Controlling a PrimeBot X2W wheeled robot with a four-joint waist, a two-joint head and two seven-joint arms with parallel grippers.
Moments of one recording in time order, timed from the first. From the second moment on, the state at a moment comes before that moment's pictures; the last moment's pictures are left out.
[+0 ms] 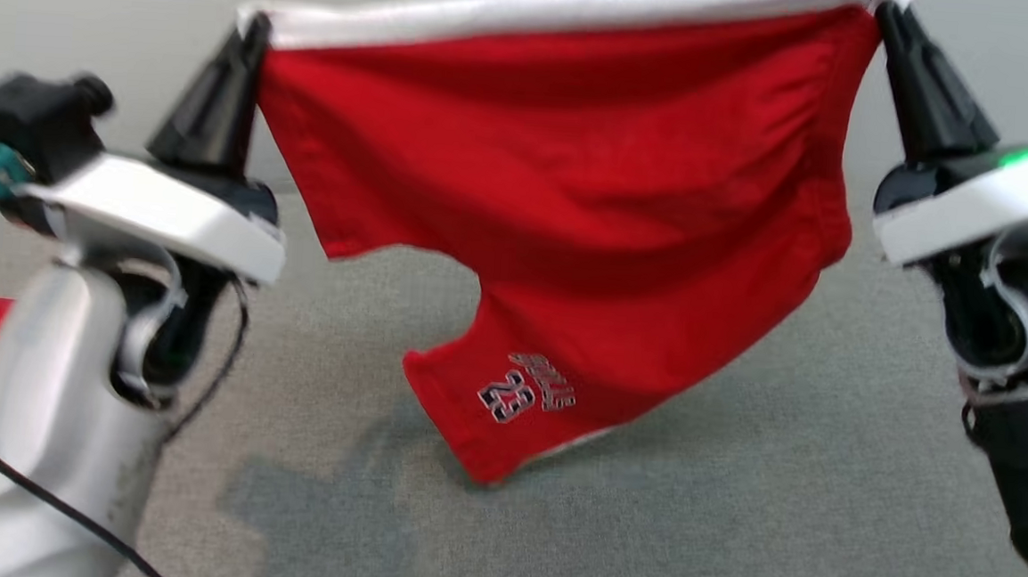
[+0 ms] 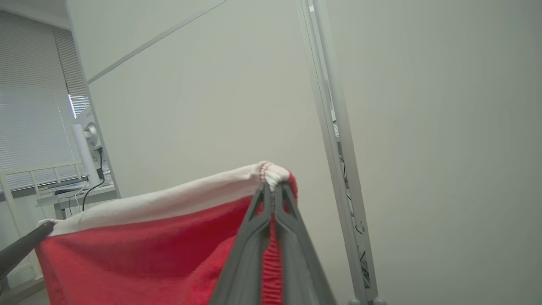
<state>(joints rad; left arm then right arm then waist) -0.55 0.23 -0.23 0.10 -0.61 -0.02 0.02 -0.69 -0.28 0.30 0.21 0.79 0.13 -0.02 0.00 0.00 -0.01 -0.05</state>
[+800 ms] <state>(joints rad) -1.50 0.13 -0.18 0.64 -0.58 -0.09 -0.23 -1.55 -0.09 0.15 0.78 0.61 0.13 -0.26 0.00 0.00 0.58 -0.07</state>
